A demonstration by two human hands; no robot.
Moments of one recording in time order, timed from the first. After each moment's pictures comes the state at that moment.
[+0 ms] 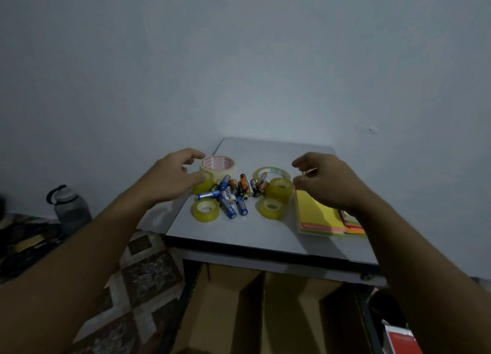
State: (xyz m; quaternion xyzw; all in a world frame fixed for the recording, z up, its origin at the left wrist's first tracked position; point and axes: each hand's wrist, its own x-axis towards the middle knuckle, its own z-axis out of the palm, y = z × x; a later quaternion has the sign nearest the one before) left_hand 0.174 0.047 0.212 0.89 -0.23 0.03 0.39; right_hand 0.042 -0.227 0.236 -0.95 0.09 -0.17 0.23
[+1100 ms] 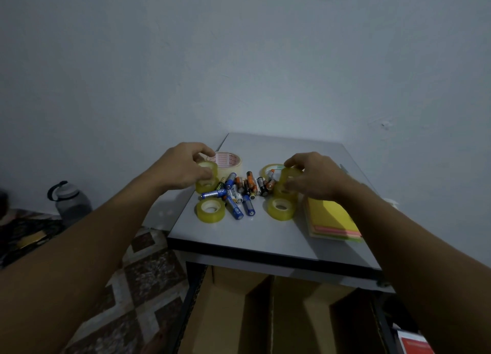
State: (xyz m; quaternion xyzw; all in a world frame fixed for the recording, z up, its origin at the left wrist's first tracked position) left_hand 0.211 0.032 0.210 0.90 -0.25 0.02 0.36; right_hand 0.098 -0.225 0.222 -0.98 0.09 -0.09 0.17
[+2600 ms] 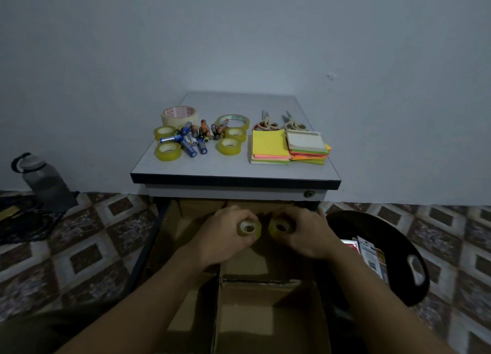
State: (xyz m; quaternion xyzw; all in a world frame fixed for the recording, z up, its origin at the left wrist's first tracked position) left_hand -0.006 -0.039 0.068 0.86 -0.40 -0.10 0.31; right_hand -0.102 -0.241 0.069 -0.96 0.12 -0.02 0.25
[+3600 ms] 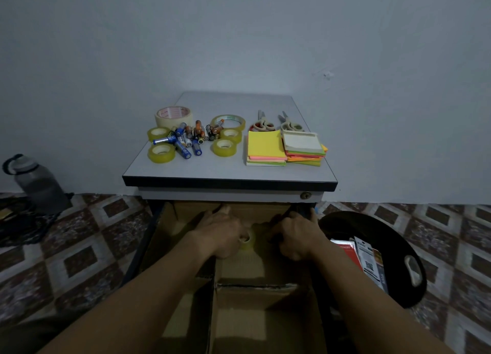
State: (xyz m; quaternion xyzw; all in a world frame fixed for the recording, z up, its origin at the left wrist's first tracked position) left_hand 0.021 -0.065 0.062 0.88 -0.44 -0.17 -0.07; right_hand -0.078 -0.245 0.052 -0.99 0.08 0.10 0.05
